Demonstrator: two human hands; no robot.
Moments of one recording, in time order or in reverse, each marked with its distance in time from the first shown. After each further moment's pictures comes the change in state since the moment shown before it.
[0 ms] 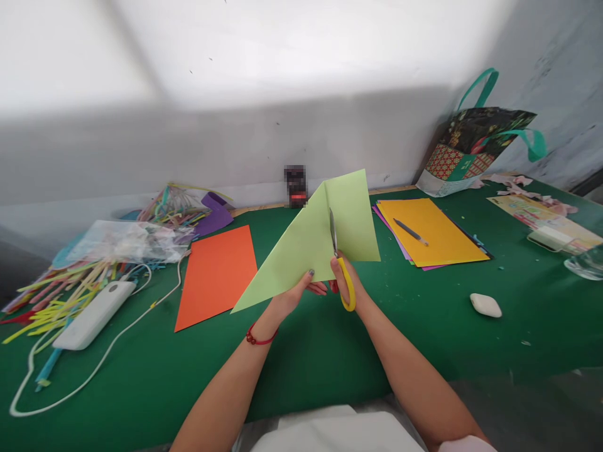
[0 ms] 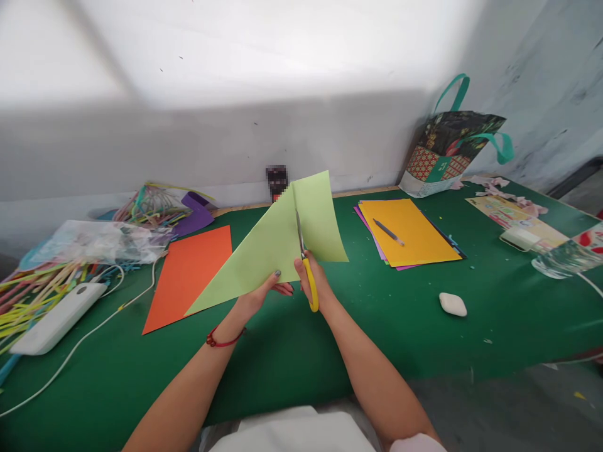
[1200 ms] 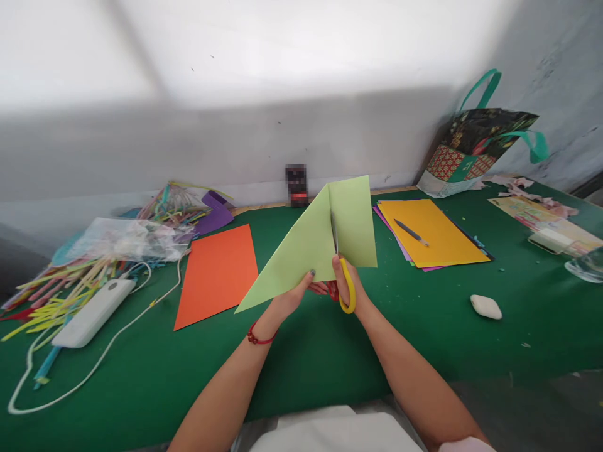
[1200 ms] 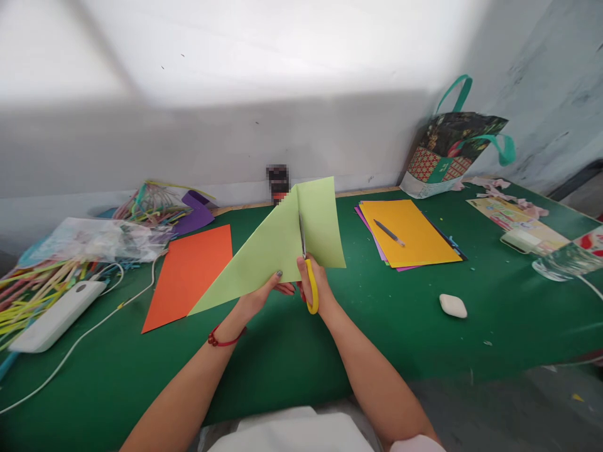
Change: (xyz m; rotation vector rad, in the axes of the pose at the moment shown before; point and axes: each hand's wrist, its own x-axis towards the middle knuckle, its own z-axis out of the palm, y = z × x) left_hand 0.001 -0.010 0.000 0.013 -0.021 0.043; right_hand -0.004 -0.005 0.003 0.022 0.049 0.057
